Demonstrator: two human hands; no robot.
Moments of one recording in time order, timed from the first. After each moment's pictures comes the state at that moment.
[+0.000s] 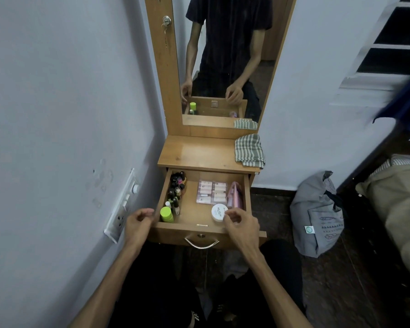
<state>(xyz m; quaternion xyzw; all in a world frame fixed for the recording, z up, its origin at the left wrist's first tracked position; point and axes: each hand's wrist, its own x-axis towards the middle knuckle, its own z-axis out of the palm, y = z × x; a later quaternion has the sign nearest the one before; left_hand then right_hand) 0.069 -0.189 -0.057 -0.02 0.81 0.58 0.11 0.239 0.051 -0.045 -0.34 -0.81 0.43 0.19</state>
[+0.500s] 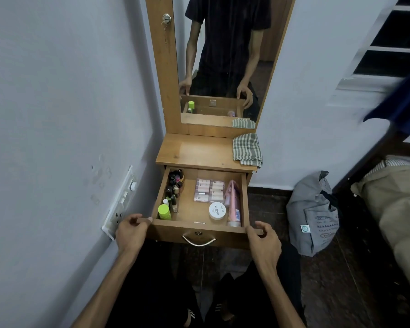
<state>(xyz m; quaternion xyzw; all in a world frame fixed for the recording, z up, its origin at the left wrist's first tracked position) 0.087 -0.203 -0.064 -0.08 0.85 0.52 0.07 0.305 0.062 -0.057 -0.49 -0.72 0.44 0.23</state>
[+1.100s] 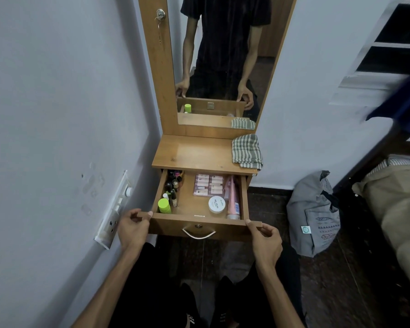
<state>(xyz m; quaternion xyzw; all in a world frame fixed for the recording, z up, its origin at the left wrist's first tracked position) 0.067 -0.174 -0.060 -0.08 0.85 0.52 0.02 0.276 0.076 -0.067 -0.57 -0.57 0.52 0.27</state>
